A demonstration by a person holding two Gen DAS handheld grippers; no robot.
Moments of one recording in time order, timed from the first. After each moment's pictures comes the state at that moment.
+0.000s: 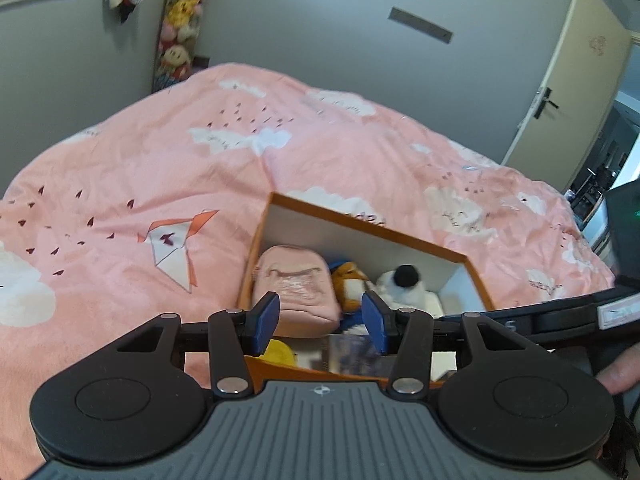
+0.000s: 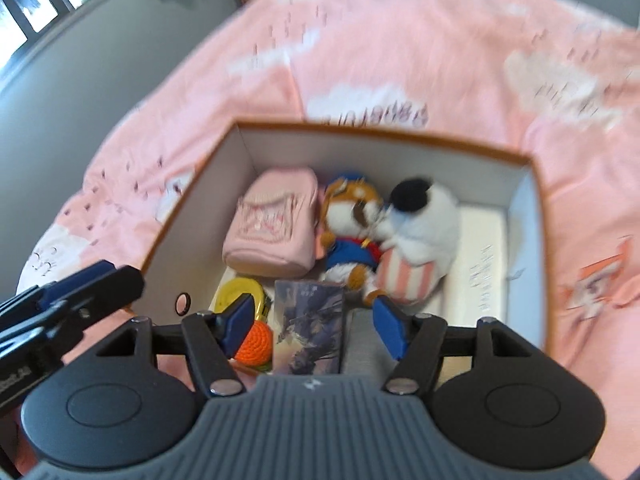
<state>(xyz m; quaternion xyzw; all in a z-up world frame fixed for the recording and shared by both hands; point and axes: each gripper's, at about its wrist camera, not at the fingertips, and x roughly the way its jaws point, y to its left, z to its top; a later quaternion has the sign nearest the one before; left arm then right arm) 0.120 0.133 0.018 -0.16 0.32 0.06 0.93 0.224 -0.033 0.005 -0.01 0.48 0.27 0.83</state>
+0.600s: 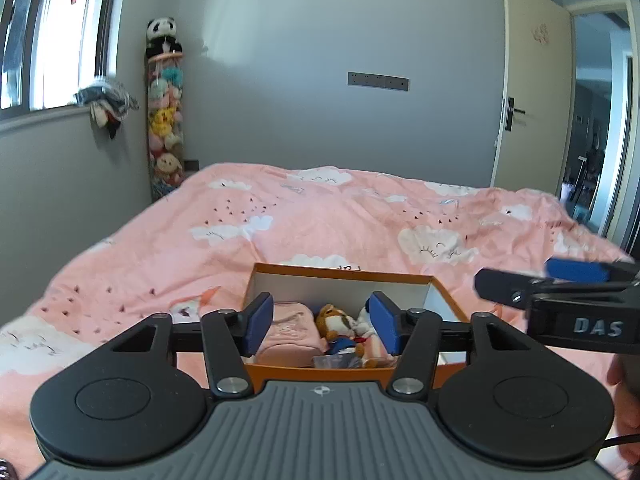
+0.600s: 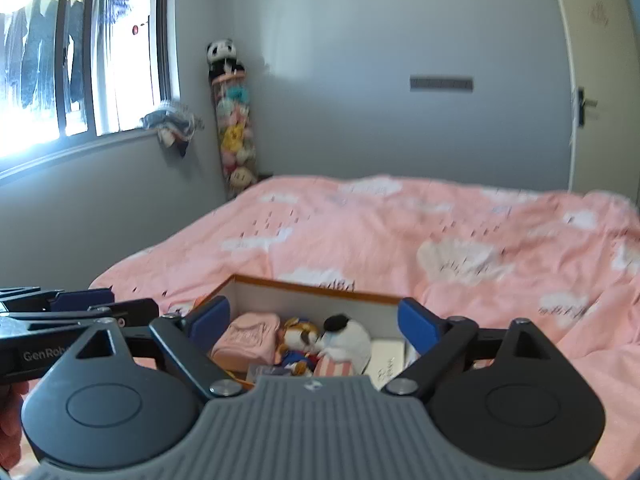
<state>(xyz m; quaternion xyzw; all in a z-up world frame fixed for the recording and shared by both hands) 0.053 0.061 0.055 -0.03 0.22 0.08 0.97 0.076 -0.117 0.063 0.00 0.18 0.23 0.96</state>
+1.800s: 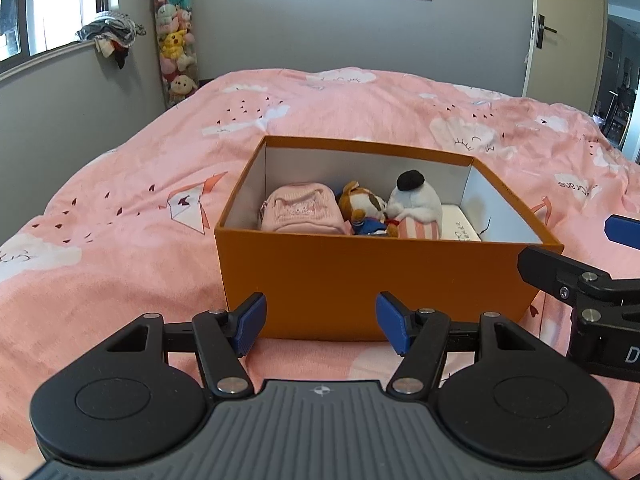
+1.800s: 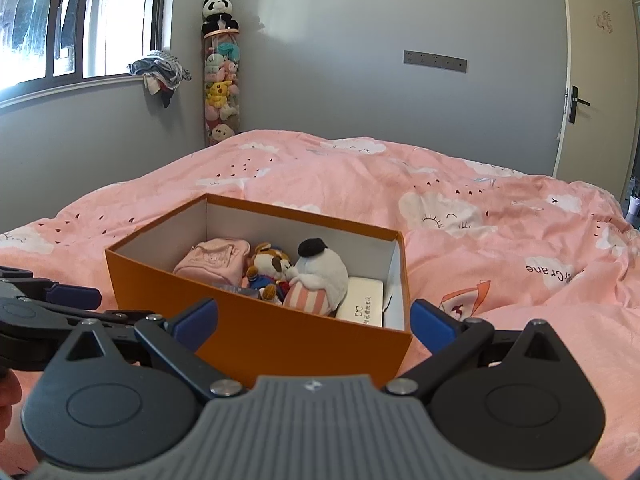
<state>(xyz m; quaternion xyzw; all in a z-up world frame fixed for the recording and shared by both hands) 0.076 0.056 -0.034 -0.03 0.35 0.11 0.93 0.076 -0.105 -0.018 -0.06 0.22 0.20 0.95</state>
